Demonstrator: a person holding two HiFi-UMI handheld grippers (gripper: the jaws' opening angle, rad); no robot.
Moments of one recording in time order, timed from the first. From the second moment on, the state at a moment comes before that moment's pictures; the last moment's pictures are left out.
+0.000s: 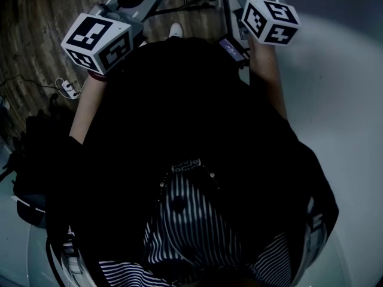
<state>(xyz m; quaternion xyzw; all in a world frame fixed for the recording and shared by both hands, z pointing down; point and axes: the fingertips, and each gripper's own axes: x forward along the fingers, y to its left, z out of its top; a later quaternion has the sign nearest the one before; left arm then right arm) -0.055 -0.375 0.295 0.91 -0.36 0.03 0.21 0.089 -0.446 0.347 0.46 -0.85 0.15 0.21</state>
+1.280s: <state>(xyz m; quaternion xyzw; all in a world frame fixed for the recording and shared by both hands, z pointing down) -0.050 -0.330 0.309 0.94 -0.27 0.04 0.20 0.036 -0.345 0.342 0.45 -0.86 0.18 0.15</state>
